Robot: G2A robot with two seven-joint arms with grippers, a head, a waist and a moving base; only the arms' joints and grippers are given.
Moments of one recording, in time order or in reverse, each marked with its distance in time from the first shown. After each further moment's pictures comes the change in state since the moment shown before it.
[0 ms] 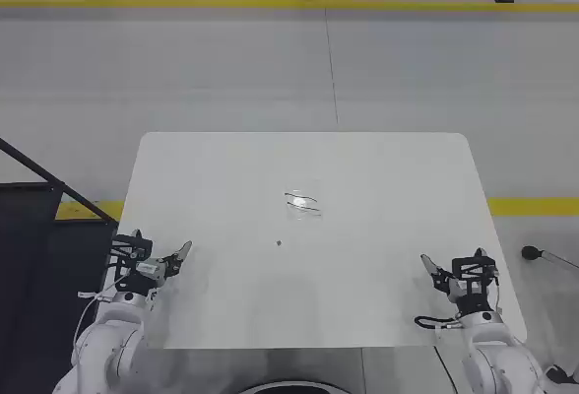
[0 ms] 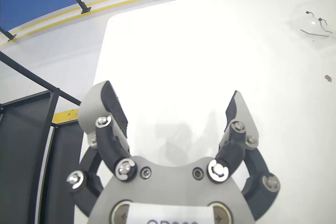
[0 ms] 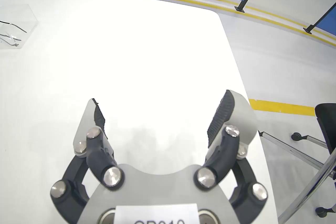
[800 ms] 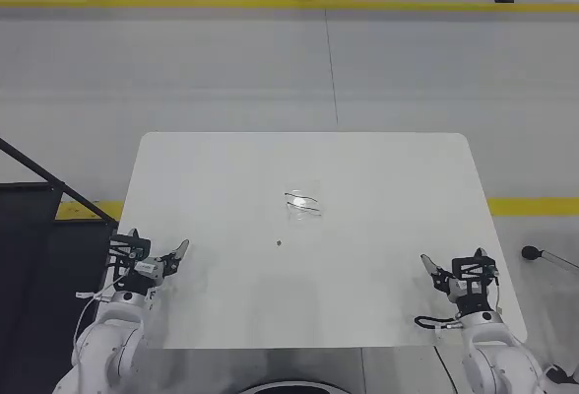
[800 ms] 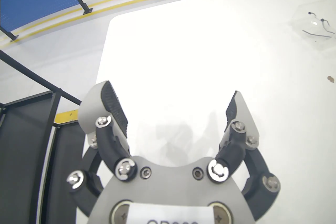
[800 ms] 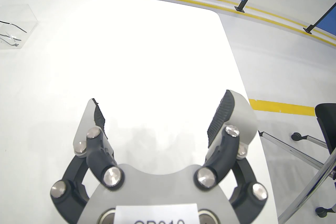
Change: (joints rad) left arm -0.012 -0.005 0.018 0.021 0.036 0.051 0.035; right arm 0.000 0.000 0.000 0.000 0.000 0.000 0.000
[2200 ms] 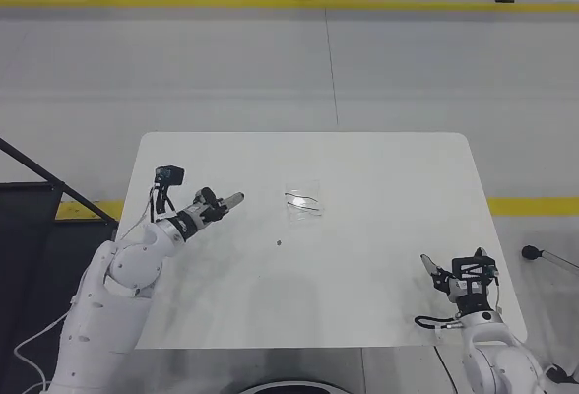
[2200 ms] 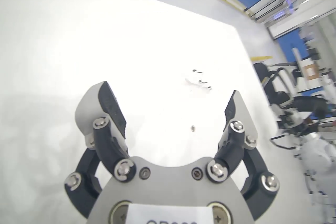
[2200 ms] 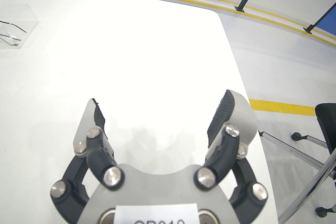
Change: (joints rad) left arm -0.525 -0.025 0.121 0.230 -0.937 -0.281 -0.631; right arm 0.000 0.000 0.000 0.000 0.000 0.000 0.000
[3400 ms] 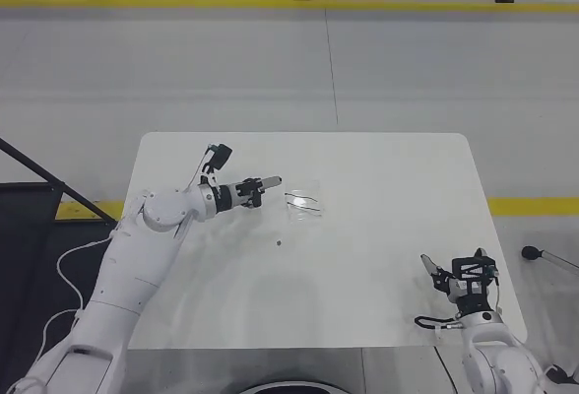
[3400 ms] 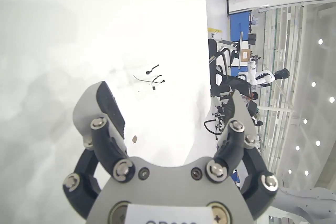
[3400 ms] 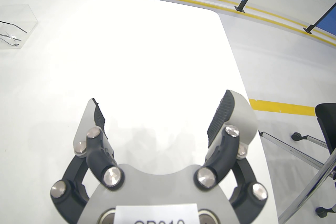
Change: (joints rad) left arm -0.429 -0.059 0.274 0.477 -0.376 0.102 -0.300; right arm 0.000 0.000 0.000 0.000 0.000 0.000 0.000
